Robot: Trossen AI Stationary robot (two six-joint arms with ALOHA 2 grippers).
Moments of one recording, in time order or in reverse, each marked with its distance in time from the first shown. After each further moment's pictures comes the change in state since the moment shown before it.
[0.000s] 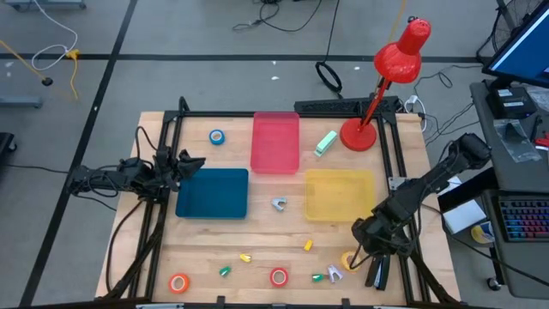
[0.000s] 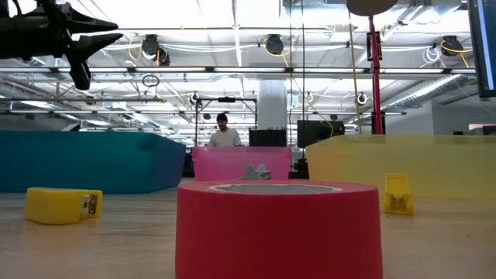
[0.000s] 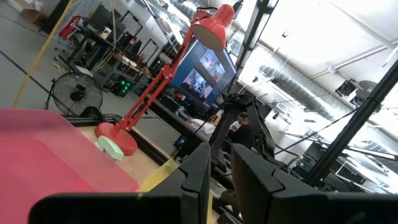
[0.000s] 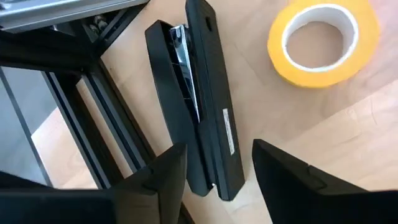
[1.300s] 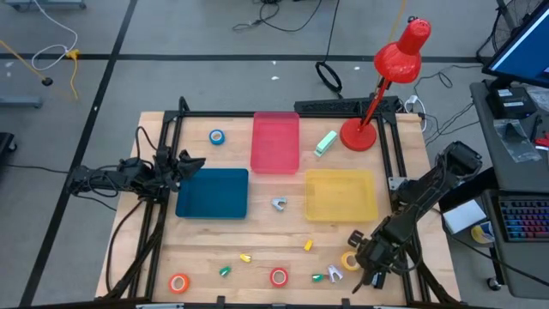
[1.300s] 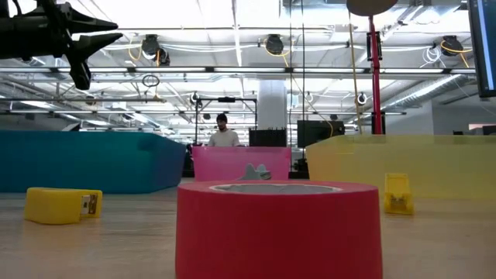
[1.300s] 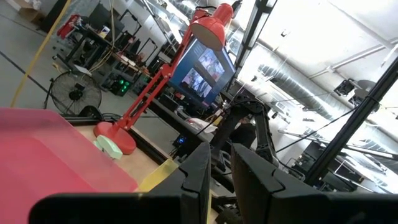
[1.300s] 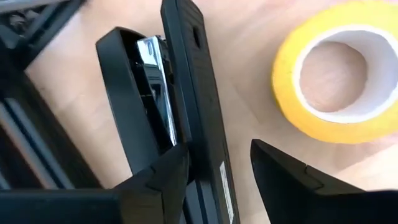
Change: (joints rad) left arm 0.000 0.000 0.000 0.000 0.005 0.000; right arm 0.178 0.203 -0.002 0.212 0.210 0.160
